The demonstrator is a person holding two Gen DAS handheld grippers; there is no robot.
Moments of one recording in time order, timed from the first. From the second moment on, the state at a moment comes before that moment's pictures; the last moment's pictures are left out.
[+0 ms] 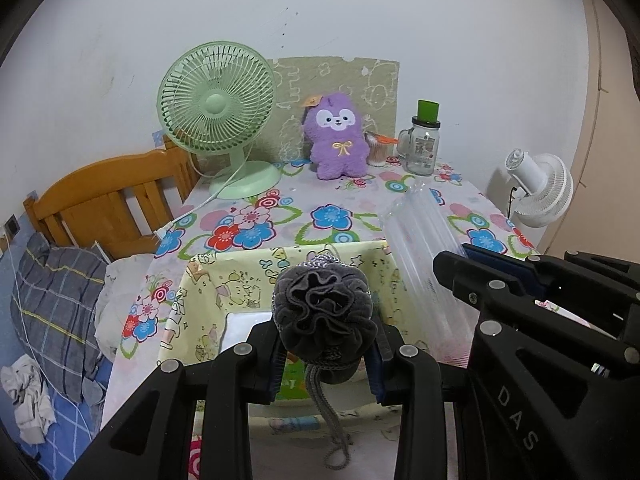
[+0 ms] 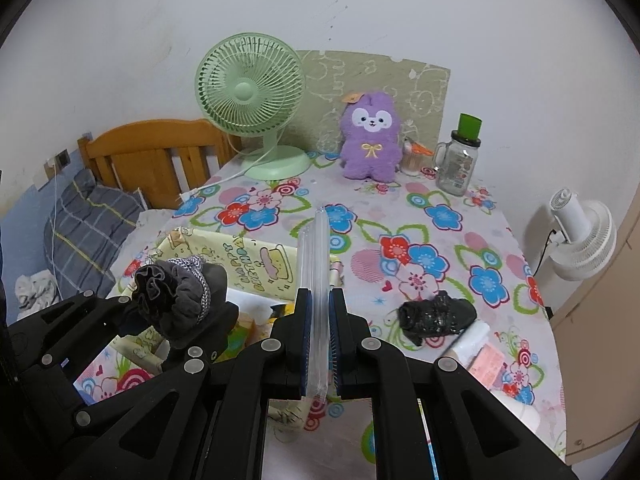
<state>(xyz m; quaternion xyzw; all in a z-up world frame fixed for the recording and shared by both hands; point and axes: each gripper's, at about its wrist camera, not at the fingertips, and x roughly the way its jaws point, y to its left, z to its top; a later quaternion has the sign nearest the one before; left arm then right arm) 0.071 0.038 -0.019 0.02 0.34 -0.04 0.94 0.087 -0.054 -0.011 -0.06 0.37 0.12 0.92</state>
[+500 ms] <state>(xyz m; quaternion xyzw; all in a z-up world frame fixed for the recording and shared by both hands) 0.094 0.070 -0.045 0.01 0.38 -0.04 0.92 0.112 -0.019 -0.039 -0.05 0.40 0.13 0.90</state>
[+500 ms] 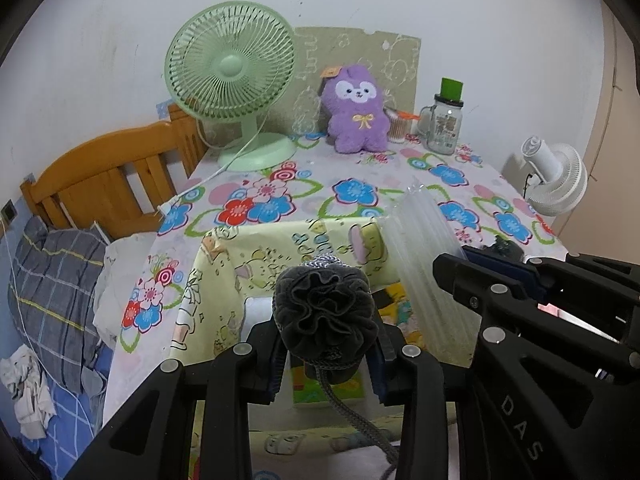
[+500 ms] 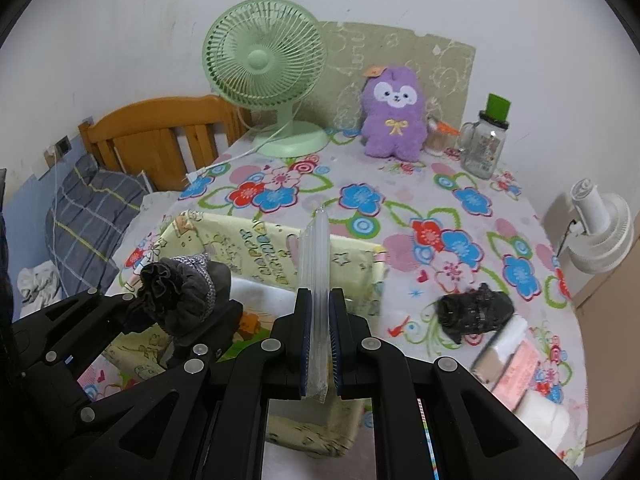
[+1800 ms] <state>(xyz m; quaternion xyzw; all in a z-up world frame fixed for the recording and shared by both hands) 0.085 0.039 -0.048 0.04 0.39 -0.04 0.92 0.095 -0.059 -0.035 -0.06 0.39 0.07 0.92</state>
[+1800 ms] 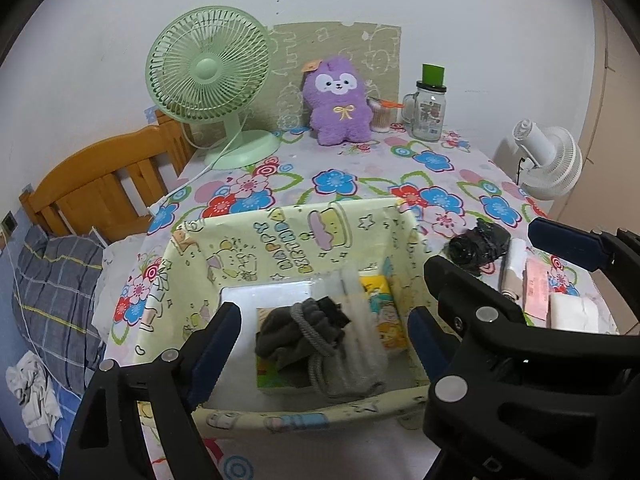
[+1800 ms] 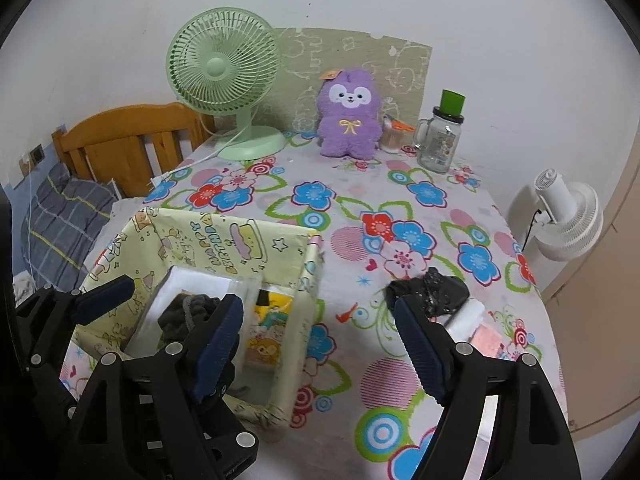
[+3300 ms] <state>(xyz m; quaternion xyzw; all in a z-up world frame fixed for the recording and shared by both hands) 0.066 -0.066 -0.032 0.05 0.37 -0.09 0.92 0.066 -0.170 -0.019 -0.03 0.36 0.02 0.93</state>
